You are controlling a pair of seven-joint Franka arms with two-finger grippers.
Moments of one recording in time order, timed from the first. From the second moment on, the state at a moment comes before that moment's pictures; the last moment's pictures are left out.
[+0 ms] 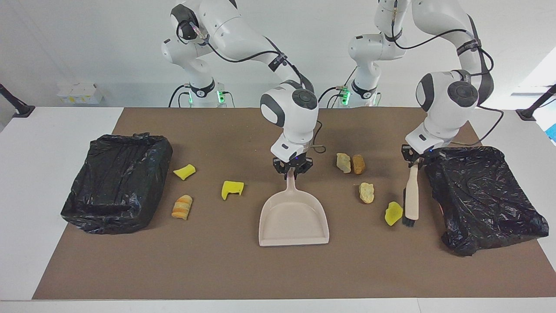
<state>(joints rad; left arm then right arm) -0.01 0.15 -0.02 -1.97 0.17 2.09 0.34 0.56 0.52 0.10 -1.55 -0.20 2.06 0.68</state>
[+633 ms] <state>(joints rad) 0.03 0.24 -0.03 -1.91 0.19 2.12 0.40 0.40 0.40 0.10 -1.55 -0.14 1.88 -0.16</state>
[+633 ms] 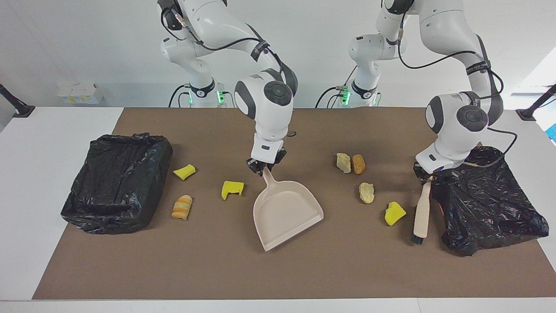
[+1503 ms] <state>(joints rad) -0.20 0.12 -0.05 -2.03 0.19 1.85 0.36 0.36 0.29 0.11 -1.77 -0.12 1.96 -0.85</state>
